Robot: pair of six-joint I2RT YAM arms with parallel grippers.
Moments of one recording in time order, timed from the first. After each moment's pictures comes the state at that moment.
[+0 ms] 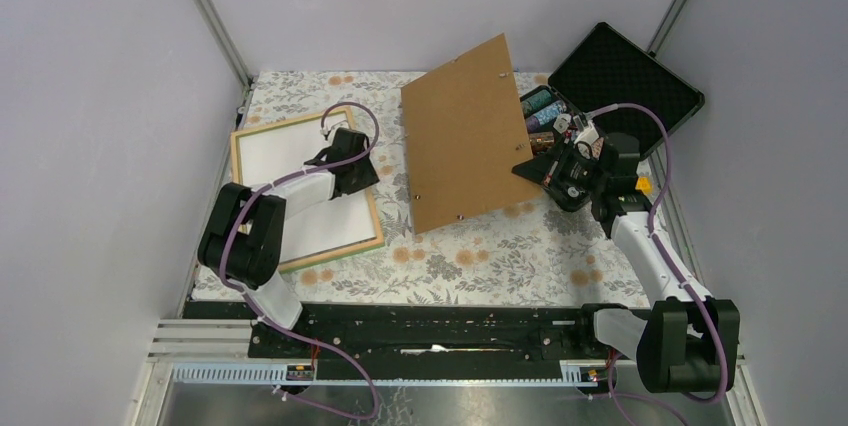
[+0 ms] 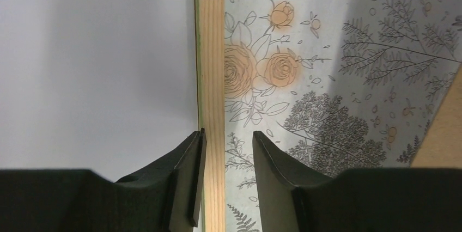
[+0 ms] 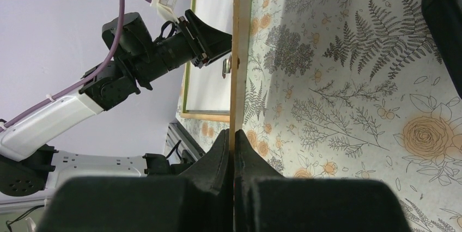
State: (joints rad) left arm -0.34 1.67 0.94 -0.16 -0.14 -0.68; right arm 0.02 1.12 0.69 0.05 -0.83 0.77
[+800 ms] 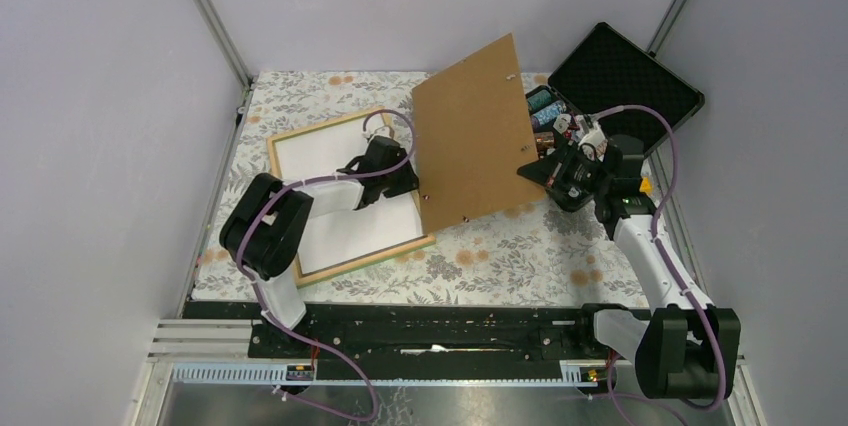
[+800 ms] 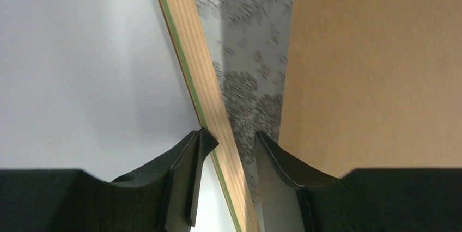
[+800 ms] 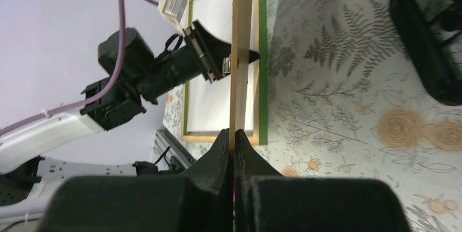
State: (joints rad) left arm -0.50 1.78 0.94 0.07 -0.02 -0.74; right arm 0.00 1.10 0.69 0.00 -0.80 0.73
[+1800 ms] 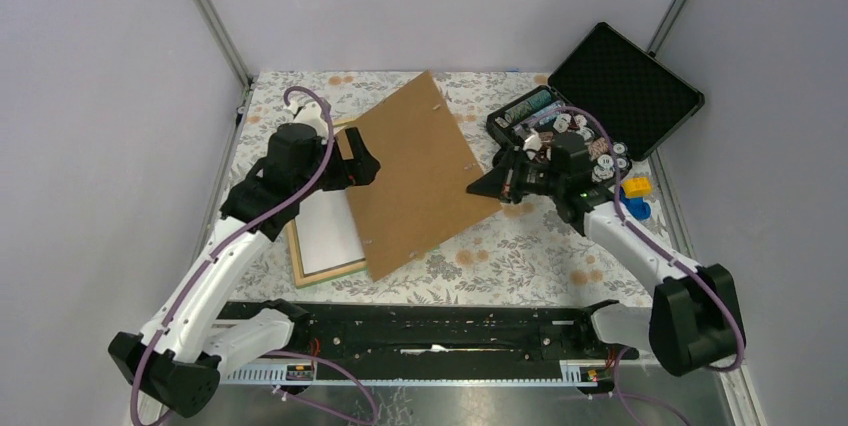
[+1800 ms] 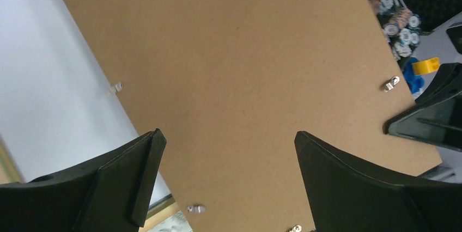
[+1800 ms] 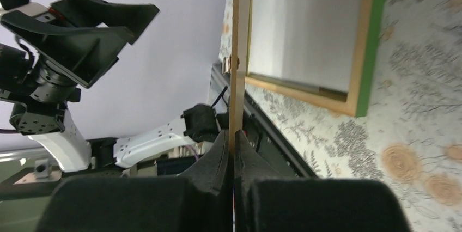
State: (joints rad) left arm -0.43 1.01 1.07 -0.58 0.02 -0.51; right arm 0.28 1.20 0.73 0.07 -0.83 0.96
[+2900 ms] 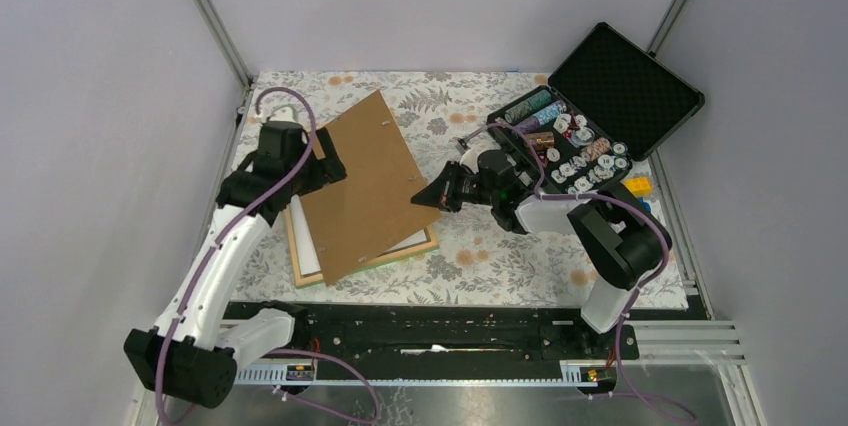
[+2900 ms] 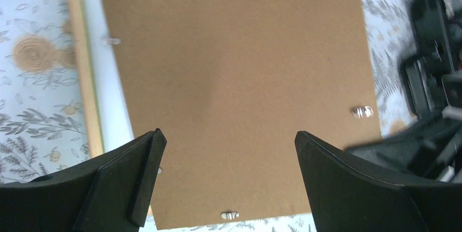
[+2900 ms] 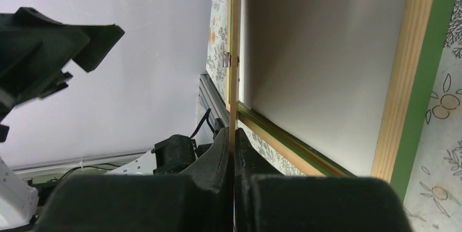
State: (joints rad) left arm -0.31 1.03 1.09 -0.79 -0.16 -0.53; right arm 0.64 1.72 0.78 0.62 -0.58 1.13
